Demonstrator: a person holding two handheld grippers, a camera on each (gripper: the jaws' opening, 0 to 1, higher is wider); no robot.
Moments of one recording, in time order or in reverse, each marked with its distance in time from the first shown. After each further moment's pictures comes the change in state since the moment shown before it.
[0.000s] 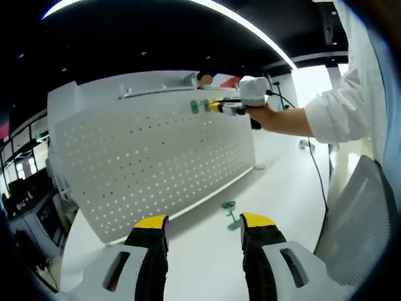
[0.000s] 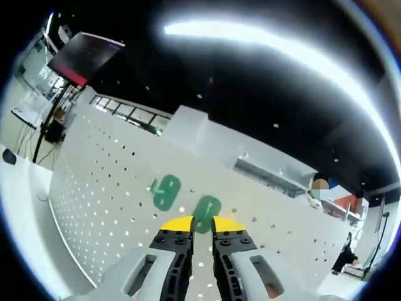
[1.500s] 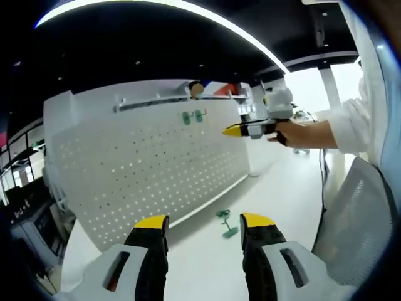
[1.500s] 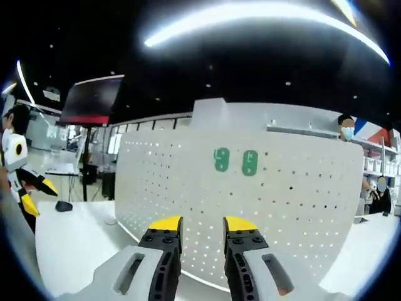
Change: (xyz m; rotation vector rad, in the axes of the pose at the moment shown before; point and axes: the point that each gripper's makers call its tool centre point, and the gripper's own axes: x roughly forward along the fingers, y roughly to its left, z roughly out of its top) left arm -0.004 -0.010 0.014 0.031 -0.059 -0.031; right arm -0.102 0.064 -0.019 0.370 0.091 0.273
